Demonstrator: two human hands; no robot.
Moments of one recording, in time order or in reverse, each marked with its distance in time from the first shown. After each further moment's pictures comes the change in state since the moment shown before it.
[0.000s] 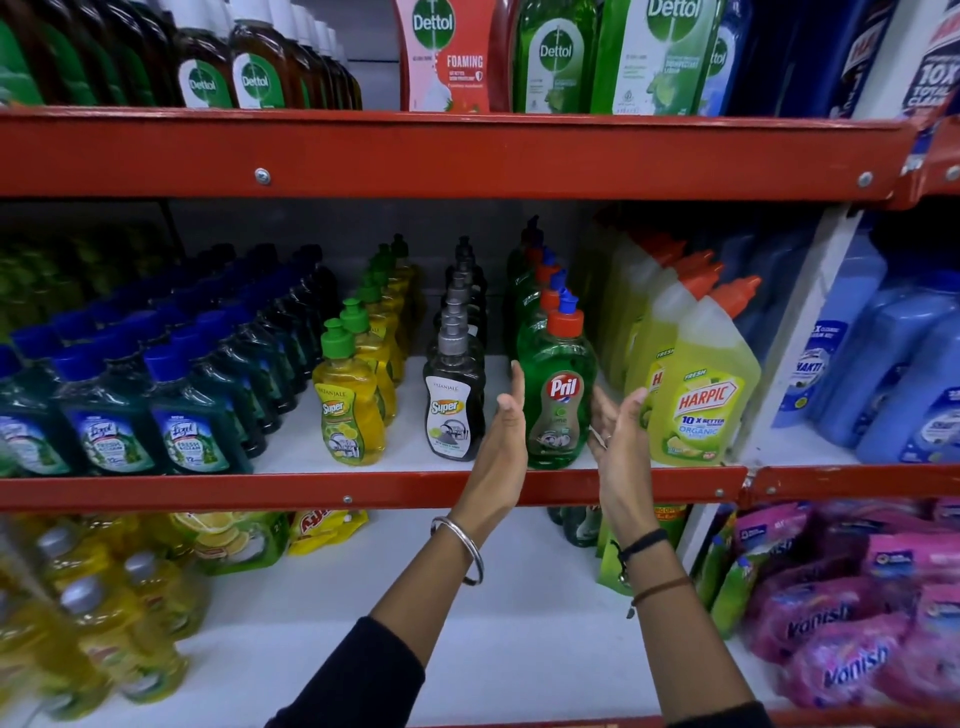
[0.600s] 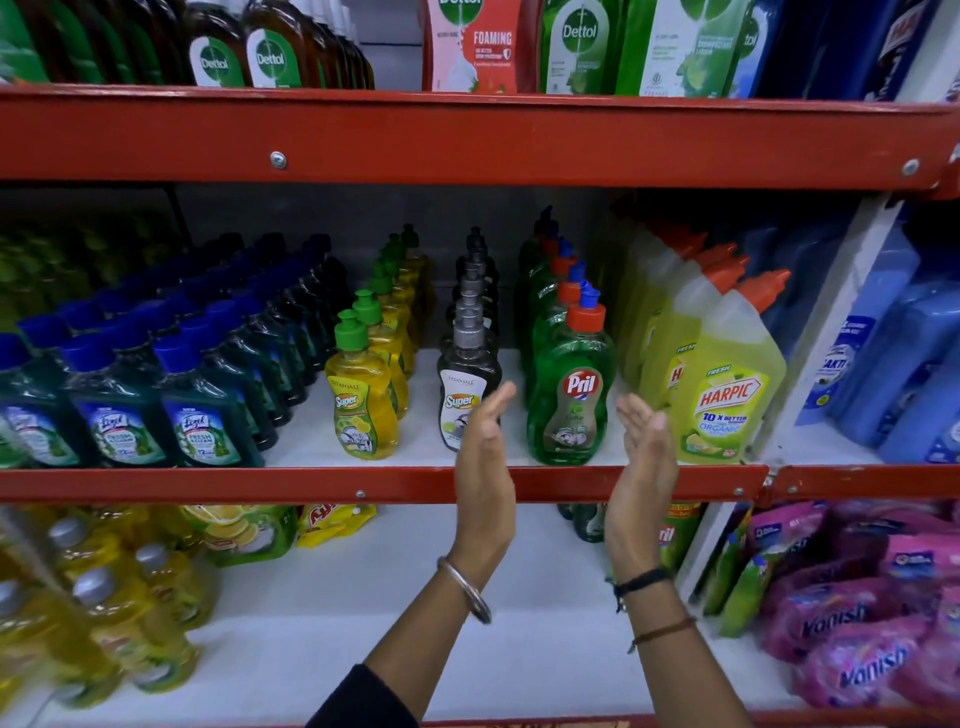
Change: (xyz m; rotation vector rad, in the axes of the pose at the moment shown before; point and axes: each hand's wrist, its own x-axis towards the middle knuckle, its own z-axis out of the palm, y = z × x) left_hand -0.024 -0.021 -0.004 -0.203 0.367 0.188; right_hand -0.027 0.014 0.011 0.041 0.242 -0.217
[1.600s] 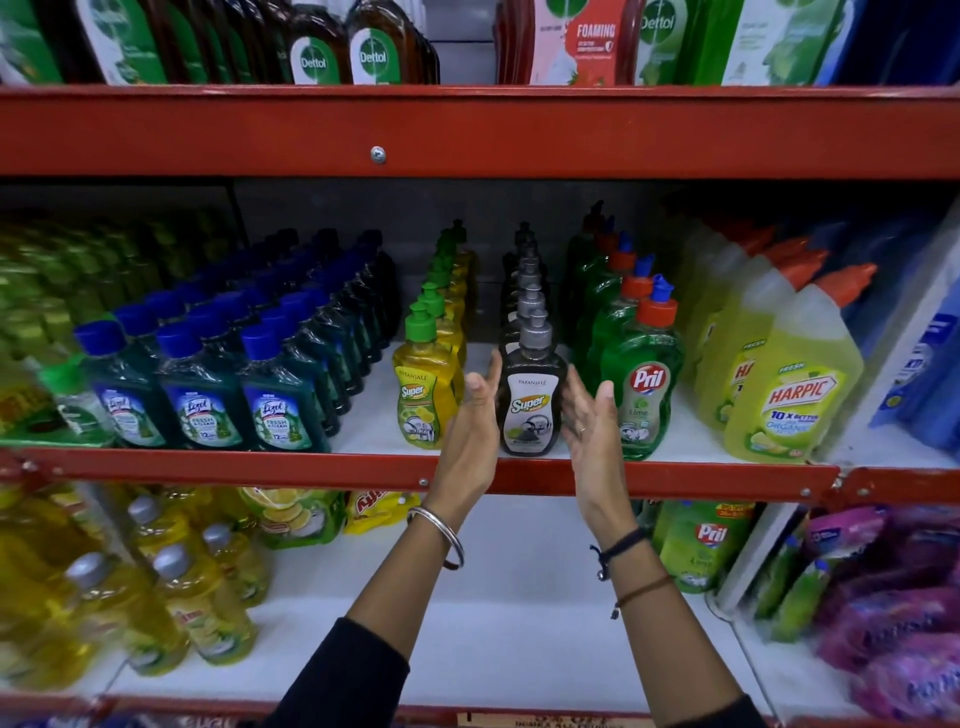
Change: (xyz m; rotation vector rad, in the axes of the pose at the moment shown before) left_hand 0.039 0.014 -0.081 0.272 -0.173 -0.174; right_hand -0.017 0.010 0.078 0.072 -0.459 0.204
